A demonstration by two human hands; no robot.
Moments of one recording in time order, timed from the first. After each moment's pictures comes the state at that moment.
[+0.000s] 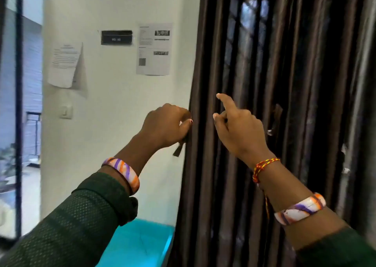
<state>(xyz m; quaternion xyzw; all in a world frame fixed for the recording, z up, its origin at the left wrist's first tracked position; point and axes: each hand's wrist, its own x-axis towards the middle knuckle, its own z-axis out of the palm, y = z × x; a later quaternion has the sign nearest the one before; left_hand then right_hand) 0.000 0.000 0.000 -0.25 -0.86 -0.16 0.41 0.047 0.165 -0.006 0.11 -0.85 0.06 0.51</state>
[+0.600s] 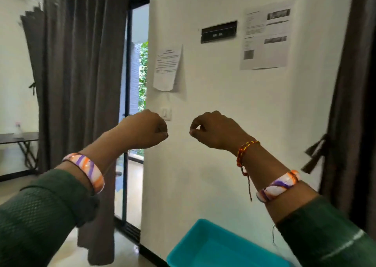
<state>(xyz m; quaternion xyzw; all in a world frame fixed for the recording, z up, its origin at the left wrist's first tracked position) -0.084 -0.386 -0.020 -0.05 -0.96 -0.02 0.28 -0.131 -0.199 -0.017 0.33 -0.89 0.09 0.29</state>
